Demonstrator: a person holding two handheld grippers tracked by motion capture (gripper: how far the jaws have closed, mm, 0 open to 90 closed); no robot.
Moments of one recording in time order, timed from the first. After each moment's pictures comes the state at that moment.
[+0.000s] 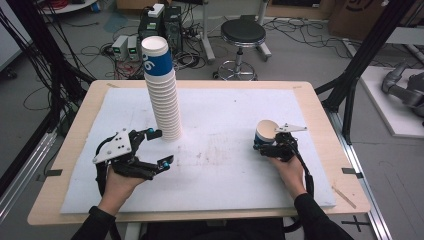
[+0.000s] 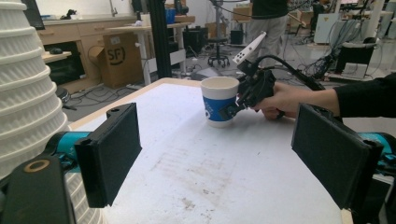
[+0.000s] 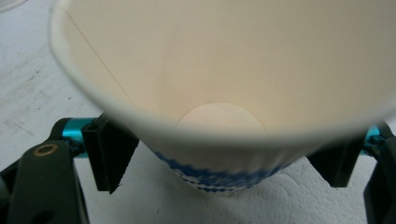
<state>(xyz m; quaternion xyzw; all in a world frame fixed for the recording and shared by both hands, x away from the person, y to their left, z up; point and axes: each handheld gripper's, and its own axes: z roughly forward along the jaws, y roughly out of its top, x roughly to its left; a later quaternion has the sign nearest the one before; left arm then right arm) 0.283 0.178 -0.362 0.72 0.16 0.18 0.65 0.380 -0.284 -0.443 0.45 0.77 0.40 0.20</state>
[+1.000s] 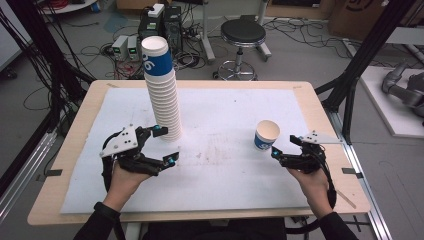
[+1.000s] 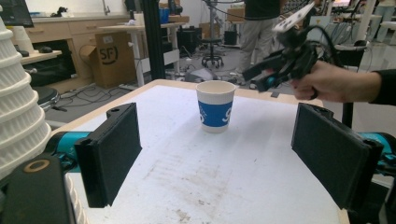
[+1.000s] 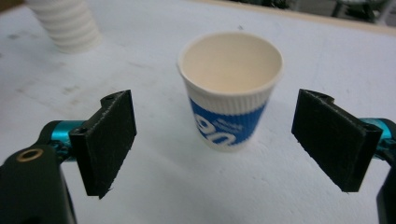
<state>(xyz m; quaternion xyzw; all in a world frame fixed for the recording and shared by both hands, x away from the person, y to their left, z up) 0.294 0.167 -0.359 0.72 0.16 0.17 0.65 0.307 -0.319 -0.385 0.43 0.75 0.46 0.22</state>
